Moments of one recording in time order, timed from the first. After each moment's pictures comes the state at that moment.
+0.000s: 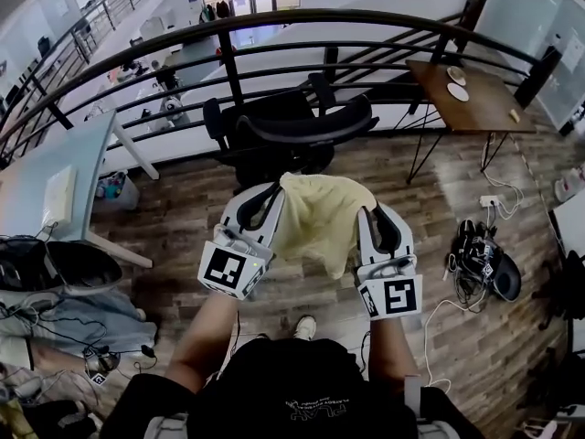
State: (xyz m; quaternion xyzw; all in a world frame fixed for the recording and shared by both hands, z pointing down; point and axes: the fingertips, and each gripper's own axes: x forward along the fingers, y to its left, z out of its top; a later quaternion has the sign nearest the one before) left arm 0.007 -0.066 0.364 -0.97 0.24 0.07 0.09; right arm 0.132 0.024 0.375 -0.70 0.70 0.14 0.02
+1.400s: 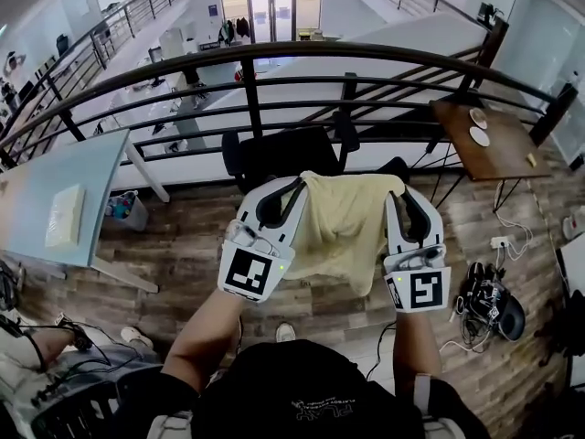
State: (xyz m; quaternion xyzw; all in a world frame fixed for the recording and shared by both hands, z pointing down) left arm 0.029 -0.201 0.296 -0.94 0.25 0.05 0.23; right arm 0.155 -0.135 0.292 -0.66 0.70 0.26 0.00
